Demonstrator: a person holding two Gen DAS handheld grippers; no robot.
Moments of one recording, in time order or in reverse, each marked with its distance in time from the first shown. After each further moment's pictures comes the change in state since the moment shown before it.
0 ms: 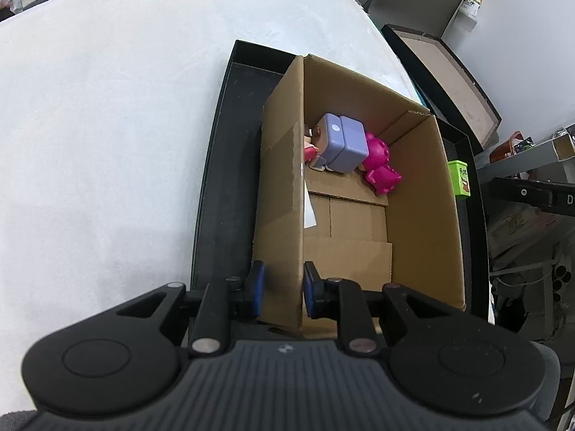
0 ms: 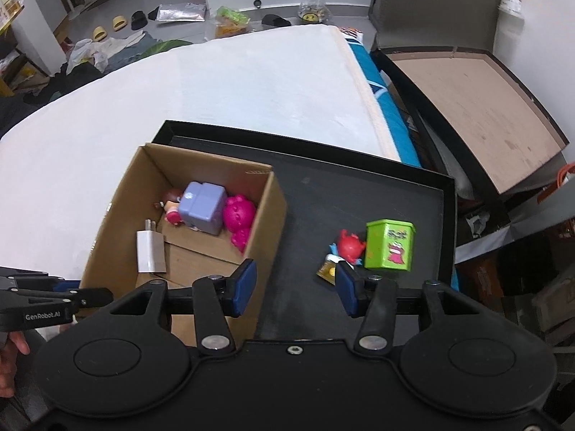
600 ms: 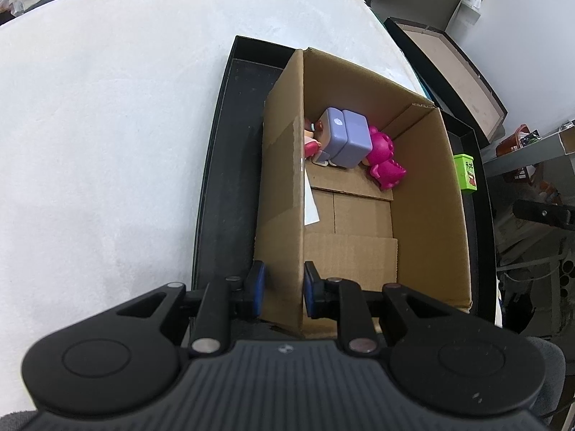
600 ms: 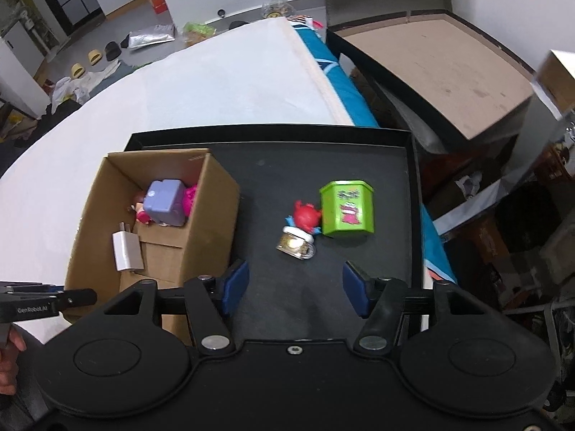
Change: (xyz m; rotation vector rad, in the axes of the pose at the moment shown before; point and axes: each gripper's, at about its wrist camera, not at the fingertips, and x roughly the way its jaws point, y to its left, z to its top) left arm 0.004 -0.004 0.000 0.011 0.014 0.025; right arm -0.004 -0.059 -0.035 0.163 -0.010 0.033
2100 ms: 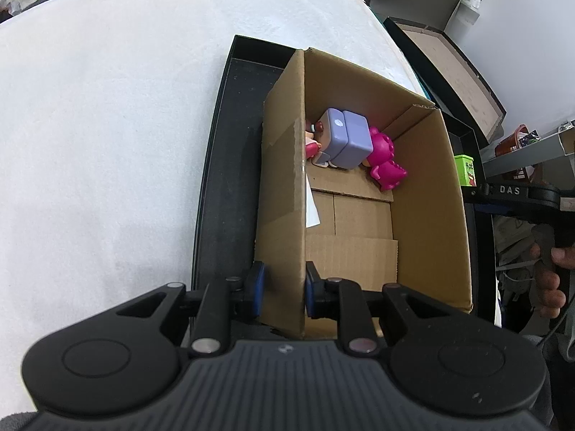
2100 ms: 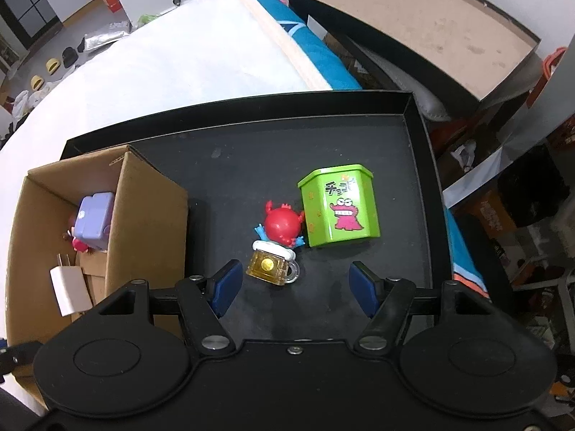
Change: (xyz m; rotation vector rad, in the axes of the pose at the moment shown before) left arm 0.002 0.001 0.001 0.004 0.000 -0.005; right arm 0.084 -0.006 0.011 0.112 0.057 -0.064
